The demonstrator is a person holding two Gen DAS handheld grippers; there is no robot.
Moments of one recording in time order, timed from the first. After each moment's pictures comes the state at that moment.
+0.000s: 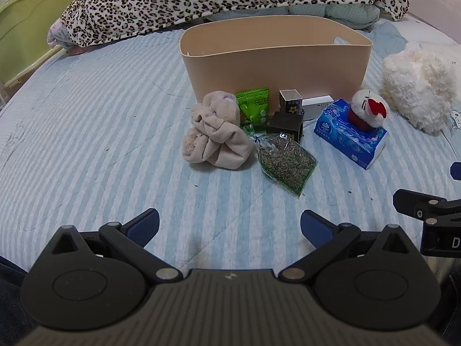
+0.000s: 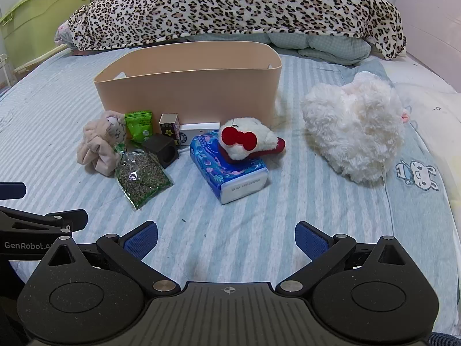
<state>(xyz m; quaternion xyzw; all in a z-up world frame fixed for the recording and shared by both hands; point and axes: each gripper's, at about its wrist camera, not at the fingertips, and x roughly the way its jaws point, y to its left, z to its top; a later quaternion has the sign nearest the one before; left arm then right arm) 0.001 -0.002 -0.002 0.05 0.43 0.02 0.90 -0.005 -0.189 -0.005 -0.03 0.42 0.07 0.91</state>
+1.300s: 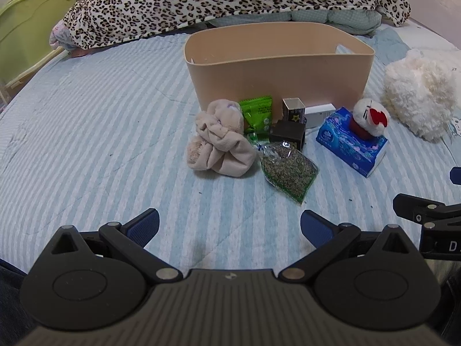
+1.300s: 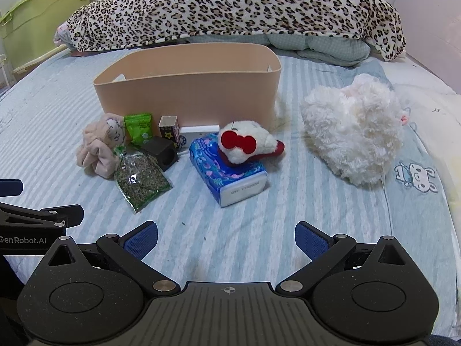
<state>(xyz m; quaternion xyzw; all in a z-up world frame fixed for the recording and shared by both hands) 0.002 0.003 0.007 0.05 0.43 0.02 0.90 -0.003 -0.188 -0.001 -0.03 0.42 0.06 0.91</state>
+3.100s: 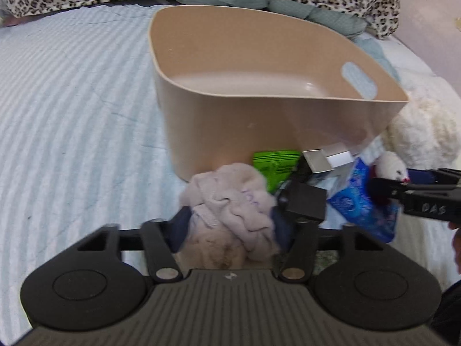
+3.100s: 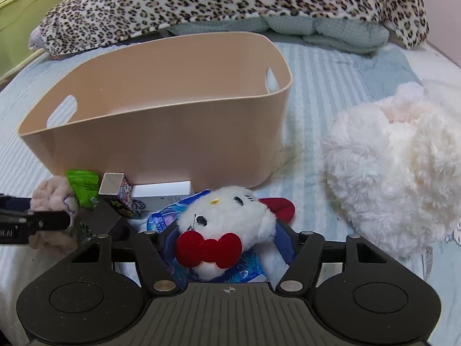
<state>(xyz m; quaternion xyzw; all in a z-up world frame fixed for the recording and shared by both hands) 0.147 0.067 -0.033 -0.05 0.47 -0.12 0.87 0.137 -0.186 -0.037 -0.02 0.45 0.06 0.89</state>
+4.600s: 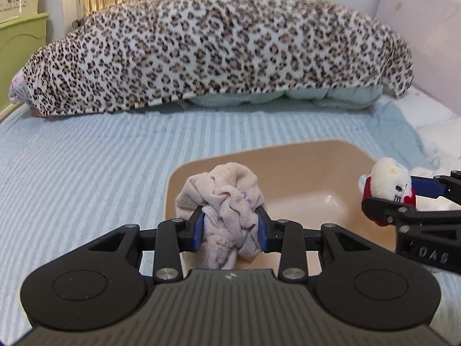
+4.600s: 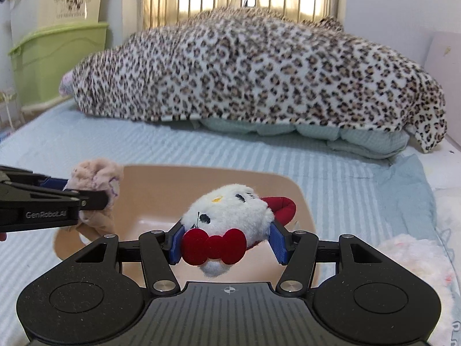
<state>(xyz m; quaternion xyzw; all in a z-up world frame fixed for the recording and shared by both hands) 0.217 0.032 0.066 0.02 0.35 -0.05 0.94 0.194 -0.151 0.044 -0.06 0.31 0.11 0.94</state>
